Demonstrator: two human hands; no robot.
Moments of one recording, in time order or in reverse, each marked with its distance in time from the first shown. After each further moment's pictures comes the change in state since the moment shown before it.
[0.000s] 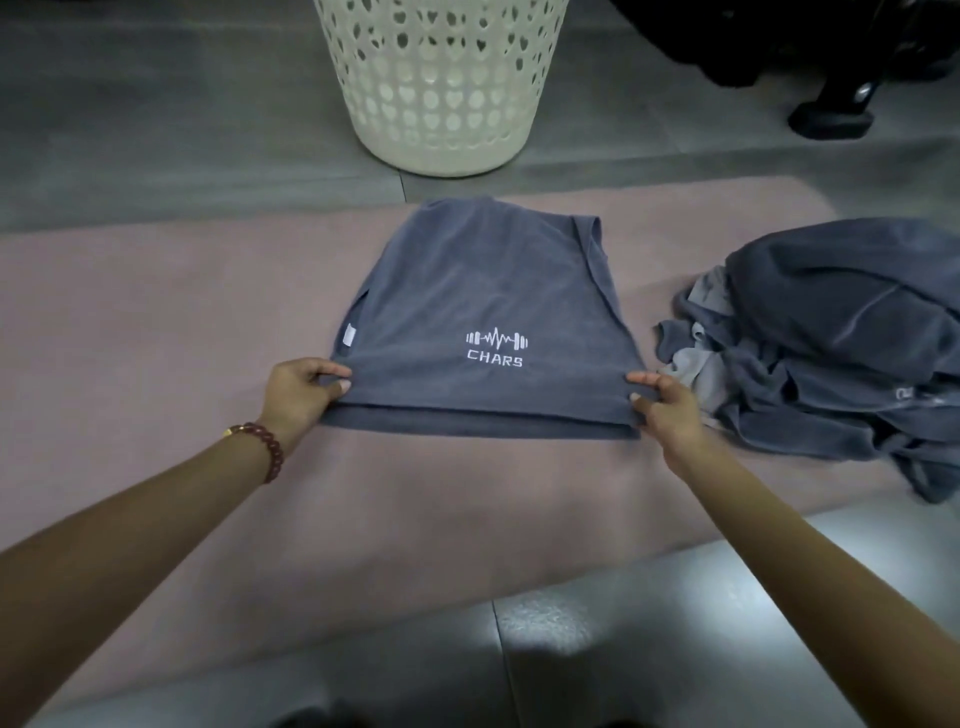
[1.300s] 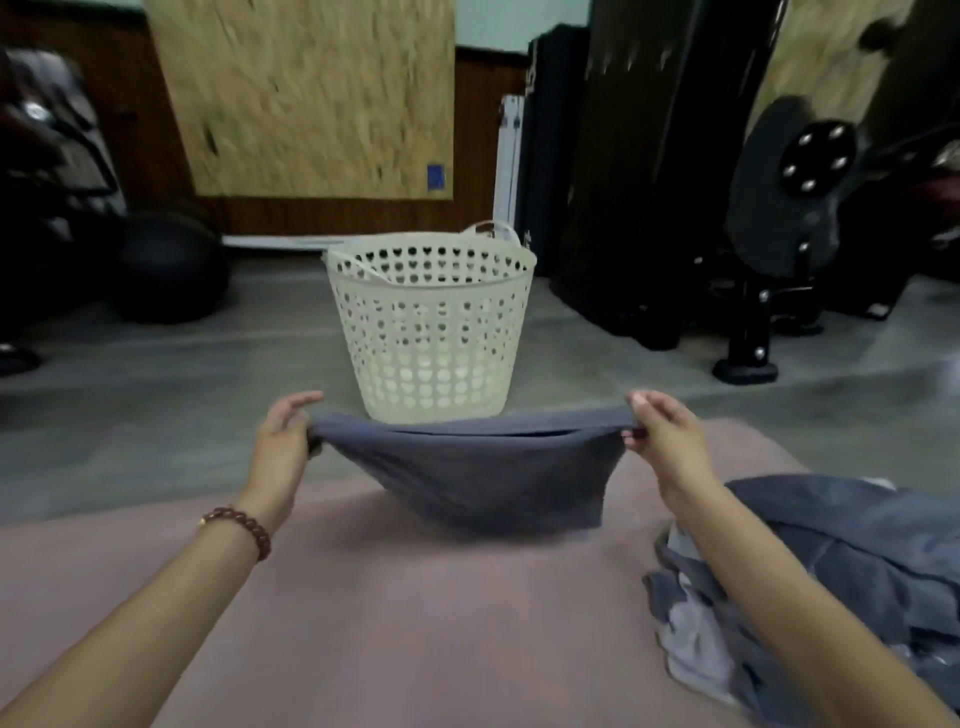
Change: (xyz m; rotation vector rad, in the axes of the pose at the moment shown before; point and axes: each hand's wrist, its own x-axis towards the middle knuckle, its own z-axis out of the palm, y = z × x) left_hand 0.058 0.219 -0.054 -0.503 0.243 0.288; right_hand 0.015 -0.239 -0.038 0.616 0.079 -0.317
